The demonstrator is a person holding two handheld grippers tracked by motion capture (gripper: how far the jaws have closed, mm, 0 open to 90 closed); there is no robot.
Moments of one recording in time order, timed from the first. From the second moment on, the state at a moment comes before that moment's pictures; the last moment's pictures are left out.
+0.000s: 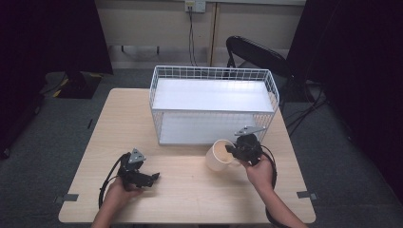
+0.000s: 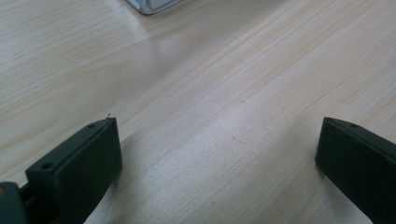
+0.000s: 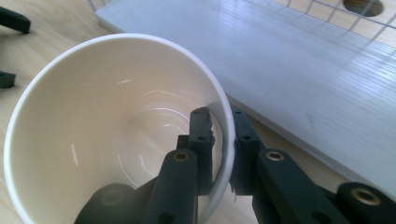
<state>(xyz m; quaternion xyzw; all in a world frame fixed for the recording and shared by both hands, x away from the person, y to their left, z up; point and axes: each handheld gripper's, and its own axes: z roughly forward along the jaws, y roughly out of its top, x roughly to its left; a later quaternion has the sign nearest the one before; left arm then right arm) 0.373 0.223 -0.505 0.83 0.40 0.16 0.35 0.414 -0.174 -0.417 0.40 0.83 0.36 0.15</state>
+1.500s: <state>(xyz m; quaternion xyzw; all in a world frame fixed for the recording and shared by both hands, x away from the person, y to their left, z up) 0.373 0.223 -0.505 0.83 0.40 0.16 0.35 0.441 -0.206 -0.414 0.49 0.74 0.38 0.24</state>
